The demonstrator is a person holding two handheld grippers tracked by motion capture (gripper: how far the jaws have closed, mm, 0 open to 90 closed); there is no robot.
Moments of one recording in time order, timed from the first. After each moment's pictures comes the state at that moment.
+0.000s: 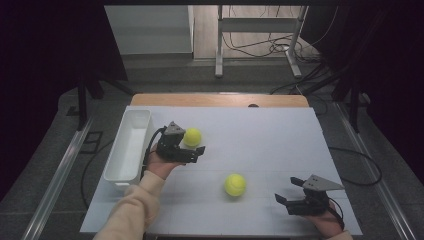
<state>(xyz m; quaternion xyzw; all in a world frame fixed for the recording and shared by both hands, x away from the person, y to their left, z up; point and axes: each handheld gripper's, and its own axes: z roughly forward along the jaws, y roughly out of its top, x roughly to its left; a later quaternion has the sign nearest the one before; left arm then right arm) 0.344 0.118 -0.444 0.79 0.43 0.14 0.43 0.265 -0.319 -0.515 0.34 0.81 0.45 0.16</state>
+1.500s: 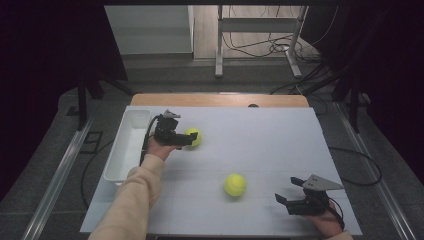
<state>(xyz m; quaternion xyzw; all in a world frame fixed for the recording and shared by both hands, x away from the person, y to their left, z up) 0.402 0.140 -0.462 0.77 0.48 0.14 0.39 0.266 -0.320 -0.515 0.34 0.81 0.44 0.16</state>
